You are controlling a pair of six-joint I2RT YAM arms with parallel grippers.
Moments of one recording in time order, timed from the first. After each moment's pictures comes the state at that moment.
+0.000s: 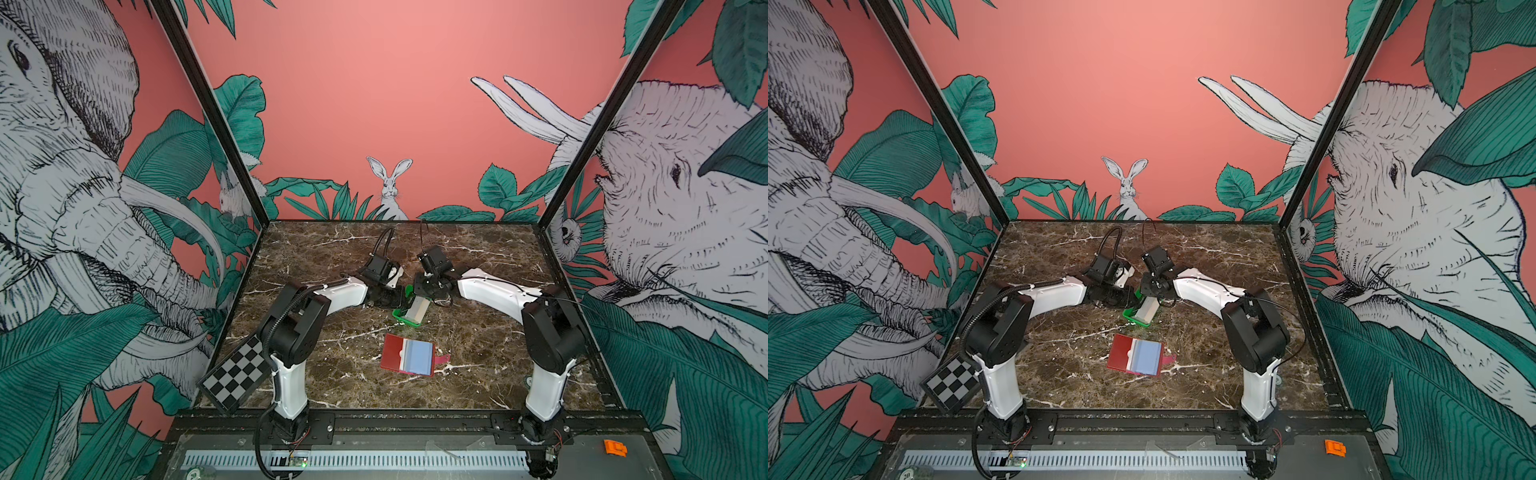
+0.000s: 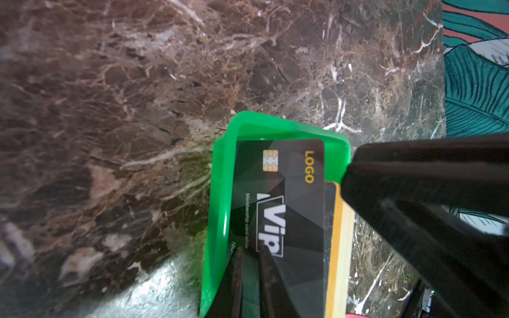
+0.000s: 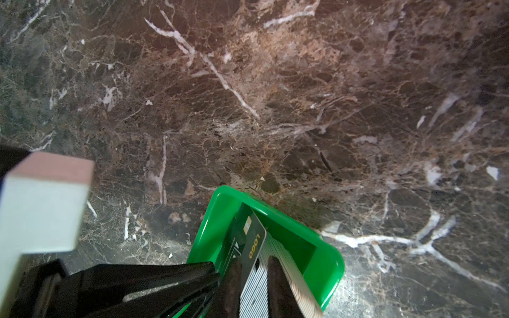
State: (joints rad) left arm -0.60 1.89 1.16 -0.26 0.43 -0.42; right arm 0.64 1.87 1.35 -0.48 0.02 0.69
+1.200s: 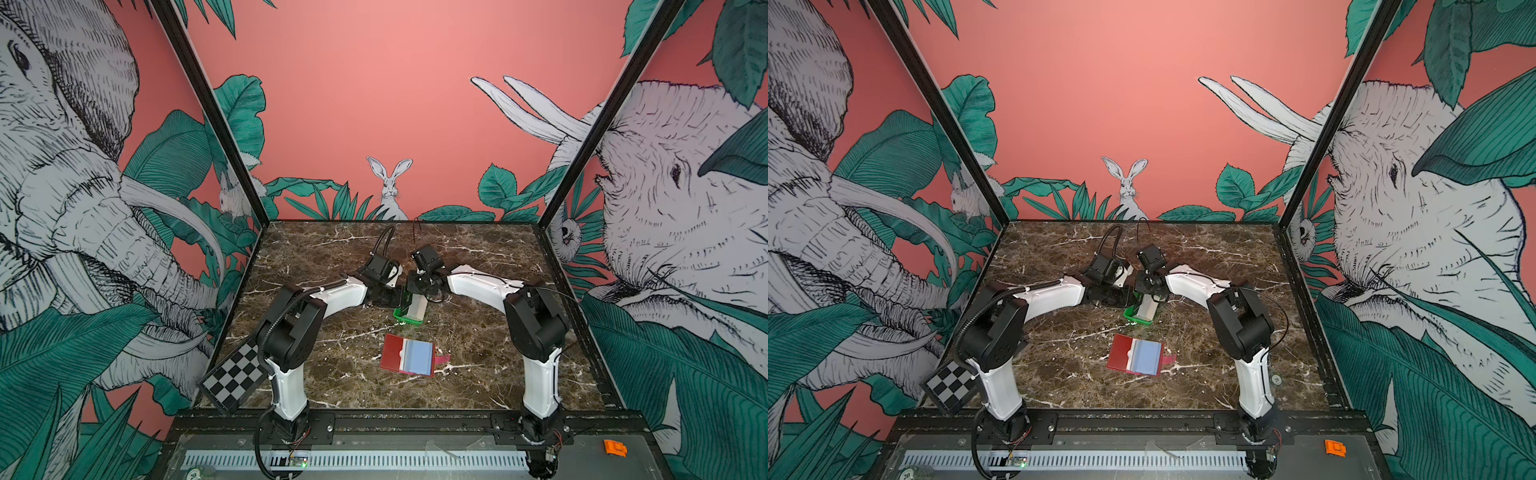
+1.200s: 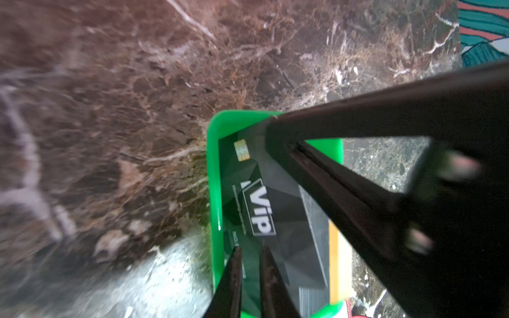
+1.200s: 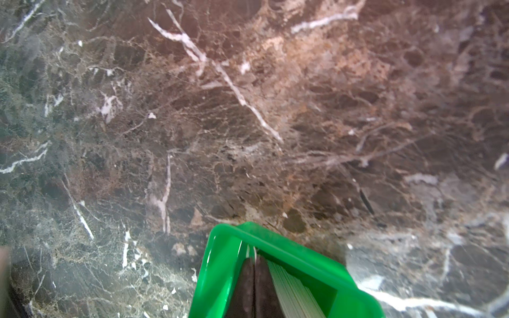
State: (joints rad) left arm -0.60 1.83 1.16 -0.30 0.33 -0.40; right arm 0.64 2.01 1.45 -0.43 -0.02 0.66
